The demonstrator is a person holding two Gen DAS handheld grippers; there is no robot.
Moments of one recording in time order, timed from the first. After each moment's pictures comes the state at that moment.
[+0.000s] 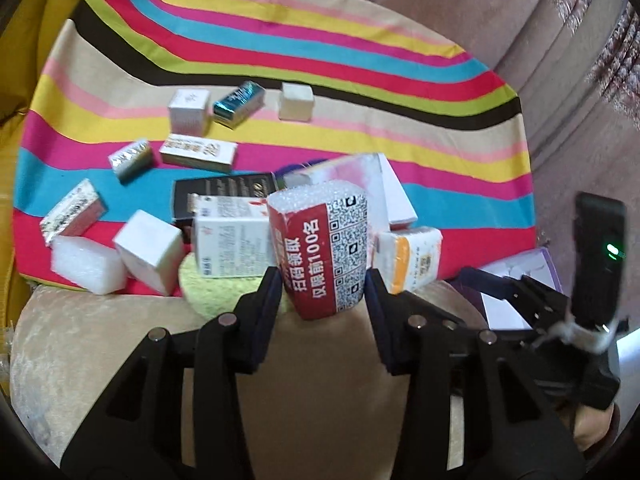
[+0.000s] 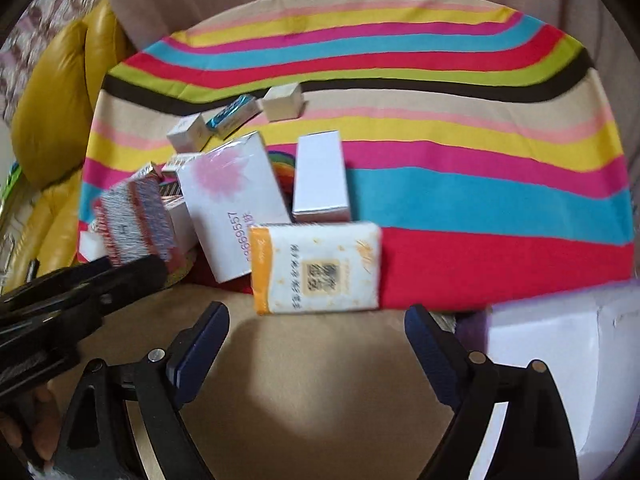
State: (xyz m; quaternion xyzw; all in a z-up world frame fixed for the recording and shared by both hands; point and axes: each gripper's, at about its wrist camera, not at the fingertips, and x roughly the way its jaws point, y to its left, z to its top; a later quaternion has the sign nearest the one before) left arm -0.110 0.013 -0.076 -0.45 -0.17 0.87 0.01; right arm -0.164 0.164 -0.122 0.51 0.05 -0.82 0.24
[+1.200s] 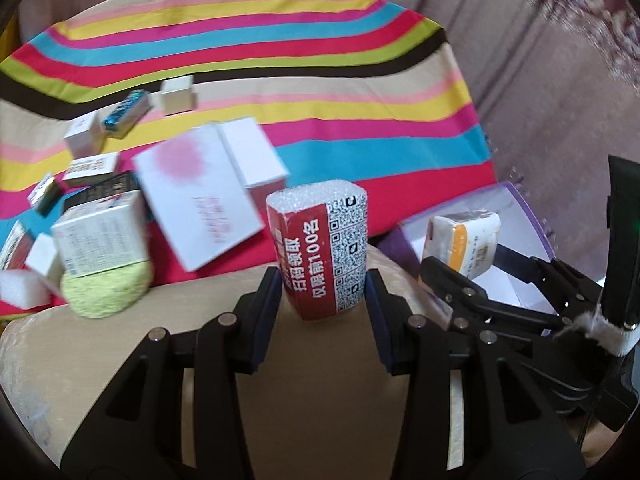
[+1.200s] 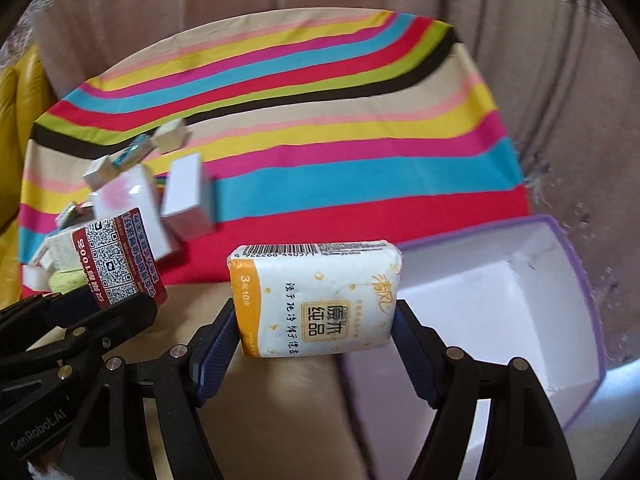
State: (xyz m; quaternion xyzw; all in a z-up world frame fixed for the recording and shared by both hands) left arm -0.125 0.121 -0.082 -0.48 -0.09 0.87 0.11; right arm -0.125 0.269 -0.105 0.48 0.02 -0.88 0.06
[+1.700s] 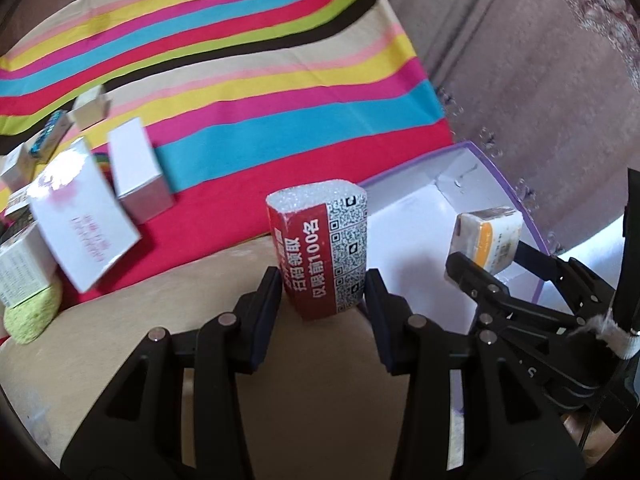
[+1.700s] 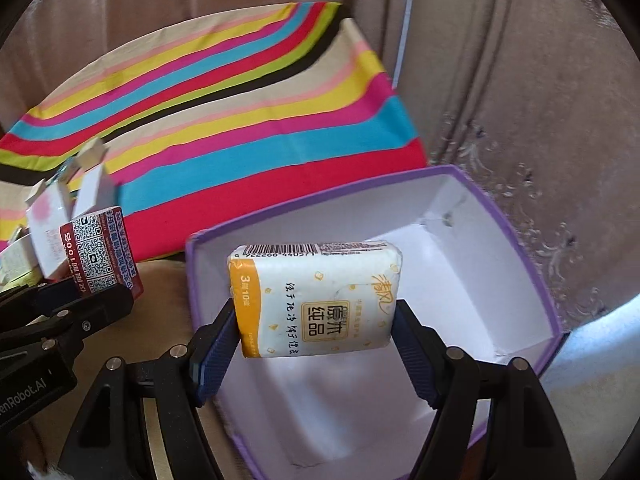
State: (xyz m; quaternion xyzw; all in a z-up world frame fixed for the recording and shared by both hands) left arm -0.140 0.199 -0.094 -0.50 -0.05 0.84 0.17; right arm -0.107 0.355 -0.107 0.48 0.00 -0.88 -0.04
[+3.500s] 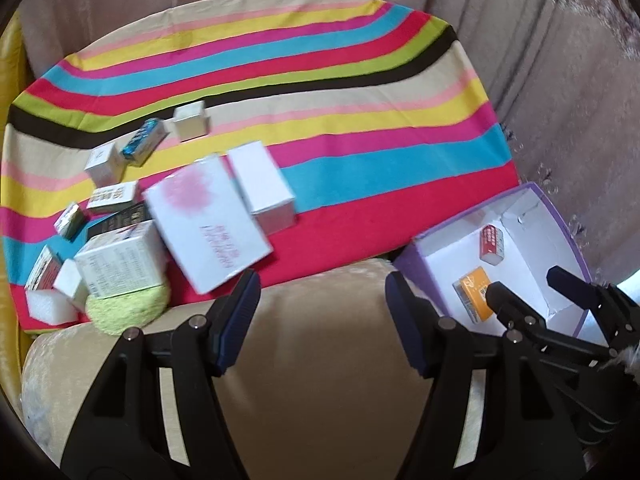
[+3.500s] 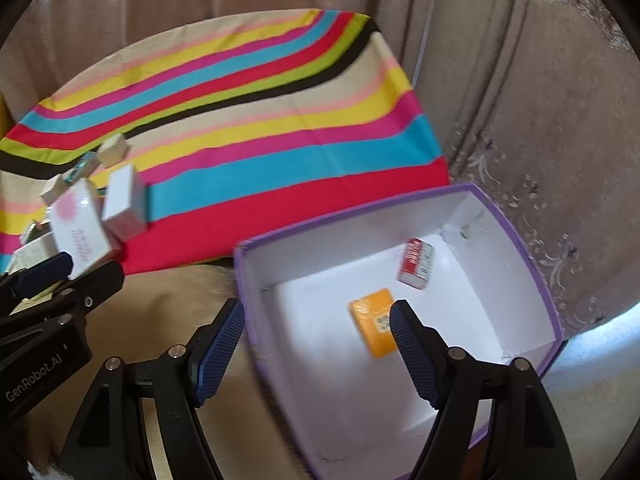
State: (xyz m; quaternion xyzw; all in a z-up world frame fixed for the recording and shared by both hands) left arm -0.129 0.134 -0.075 -0.46 -0.04 0.88 0.05; right arm -0.105 0.296 -0.087 0.48 0.01 -0.88 -0.01
